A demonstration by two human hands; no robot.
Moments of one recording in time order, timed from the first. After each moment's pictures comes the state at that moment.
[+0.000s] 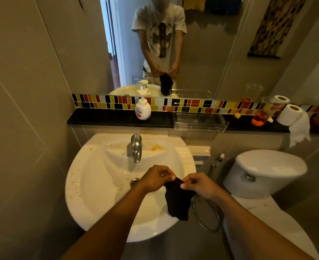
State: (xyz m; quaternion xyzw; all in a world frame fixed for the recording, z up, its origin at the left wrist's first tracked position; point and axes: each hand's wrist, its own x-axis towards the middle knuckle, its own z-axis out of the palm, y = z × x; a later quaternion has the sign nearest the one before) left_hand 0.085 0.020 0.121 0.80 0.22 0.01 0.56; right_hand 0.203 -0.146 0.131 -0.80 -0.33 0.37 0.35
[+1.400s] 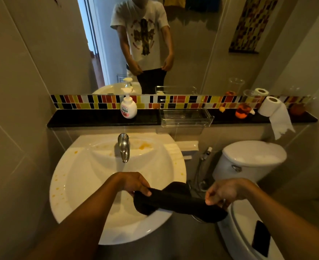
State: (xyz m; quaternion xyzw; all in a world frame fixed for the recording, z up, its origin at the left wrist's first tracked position) left_hand 0.074 0.062 0.124 0.80 0.21 -0.33 0.46; right_hand 0.256 -0.223 0.150 -0.78 -0.26 0.57 0.09
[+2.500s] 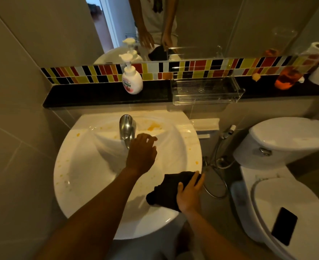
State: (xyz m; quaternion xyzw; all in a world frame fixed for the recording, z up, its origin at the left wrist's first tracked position) left_hand 0.139 0.082 0.054 0.95 0.23 0.15 0.11; right_hand 0.167 -0.109 -0.037 -0.92 -0.08 0.21 0.31
